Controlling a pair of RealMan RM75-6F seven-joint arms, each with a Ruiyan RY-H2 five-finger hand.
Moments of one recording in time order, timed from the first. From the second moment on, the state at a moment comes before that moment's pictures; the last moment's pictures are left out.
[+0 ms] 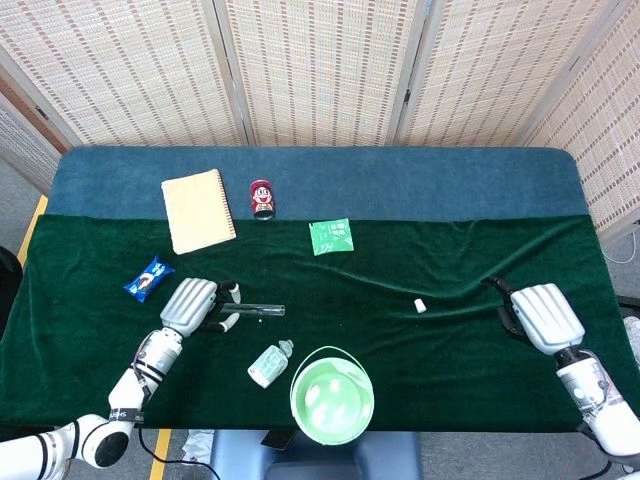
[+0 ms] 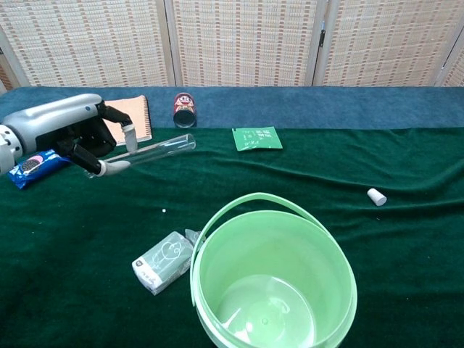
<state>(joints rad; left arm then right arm) -0.61 -1.45 -0.16 -1.58 1.27 1.03 0.07 0.32 -1.04 0.09 -1.65 -1.49 1.15 -0.06</state>
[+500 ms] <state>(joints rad) -0.61 -1.44 -0.15 -1.62 1.28 1.05 0.09 0.50 -1.32 0.16 -1.46 -1.23 0.96 -0.30</state>
